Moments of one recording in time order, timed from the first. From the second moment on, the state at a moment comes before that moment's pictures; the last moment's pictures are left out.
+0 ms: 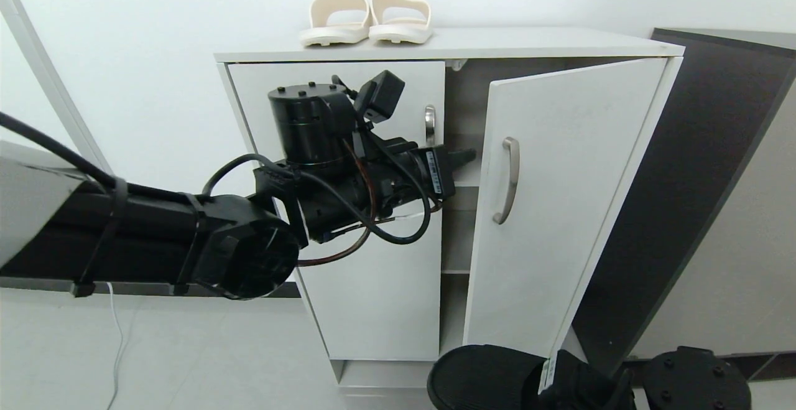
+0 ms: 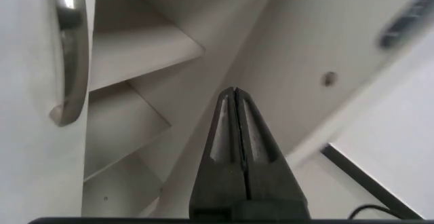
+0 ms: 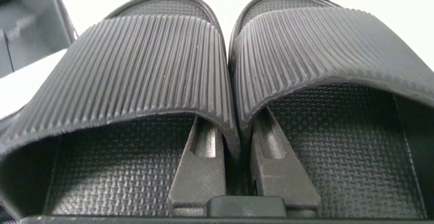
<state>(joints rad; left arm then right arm) -0.65 1.87 -1.18 -0.74 -0.32 -0.34 0.95 1.70 -0.21 -1.05 0.14 -0.02</state>
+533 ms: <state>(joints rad) -0.66 1.94 -1.22 -0.78 -0.31 -0.38 0.98 1.71 -0.18 -1.05 0.14 -0.03</state>
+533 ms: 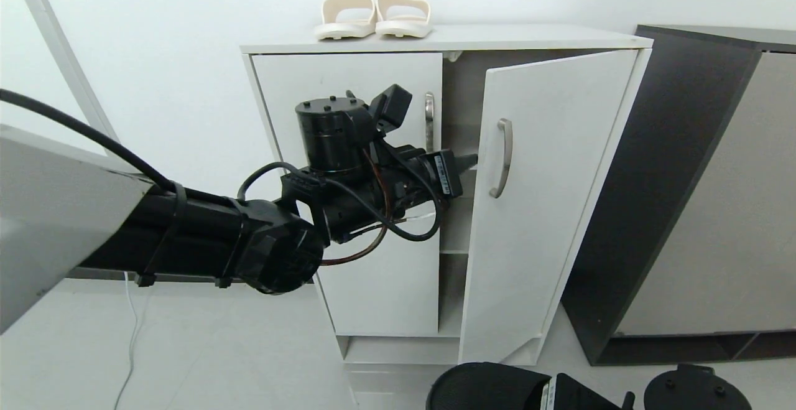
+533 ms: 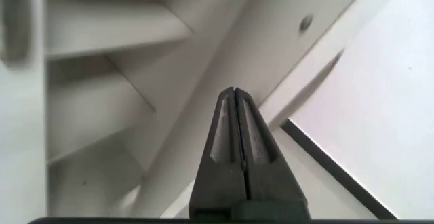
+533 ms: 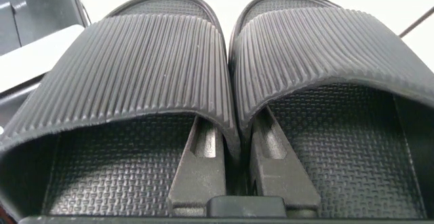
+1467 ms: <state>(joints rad) -0.55 1.84 -1.03 -0.91 0.04 -0.17 0.83 1.80 -0.36 -1.05 -0.26 0.10</state>
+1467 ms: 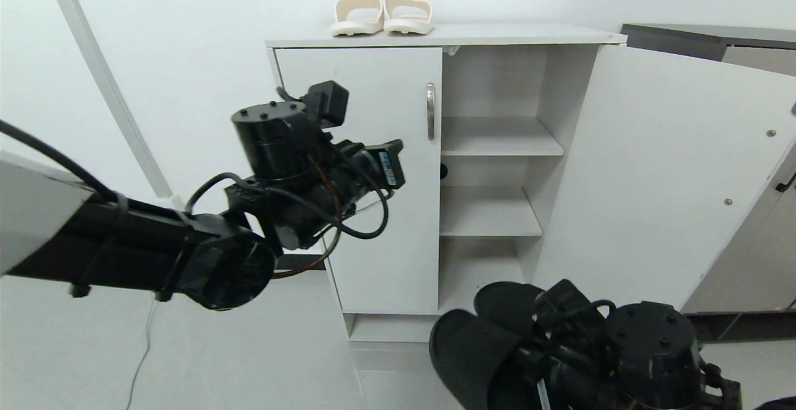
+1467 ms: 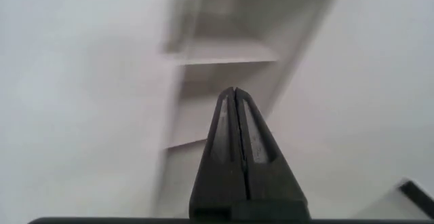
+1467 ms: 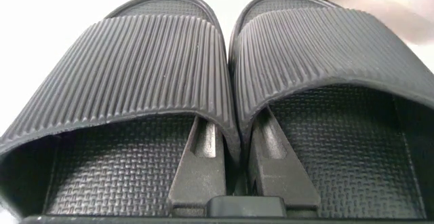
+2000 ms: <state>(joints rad) -0.41 1.19 -0.49 -0.68 0.37 -0.10 0.73 1.94 -0.55 -1.05 -0.50 0.17</state>
